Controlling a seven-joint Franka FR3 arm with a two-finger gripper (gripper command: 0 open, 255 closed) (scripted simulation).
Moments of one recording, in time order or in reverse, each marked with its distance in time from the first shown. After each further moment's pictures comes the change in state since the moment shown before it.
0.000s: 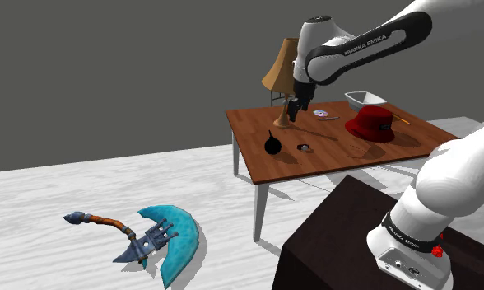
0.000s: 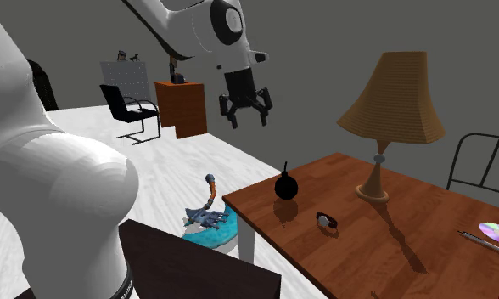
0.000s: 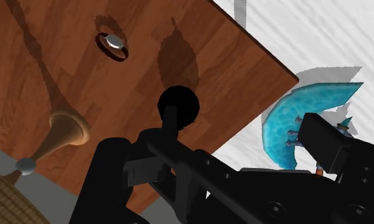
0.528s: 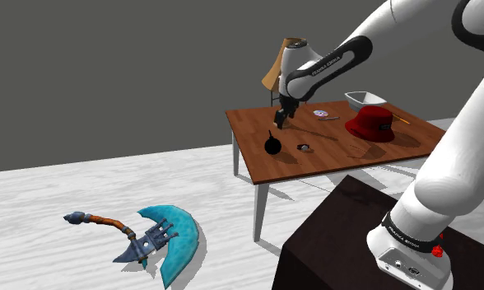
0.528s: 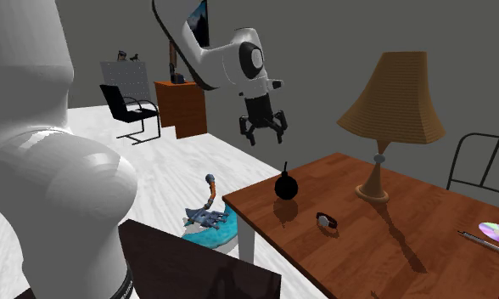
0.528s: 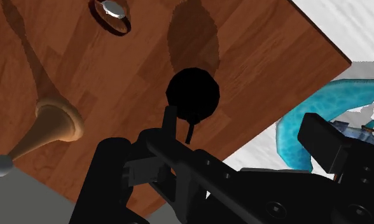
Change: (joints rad) arm -0.026 0.320 -0.025 0.137 -0.044 0.189 -0.004
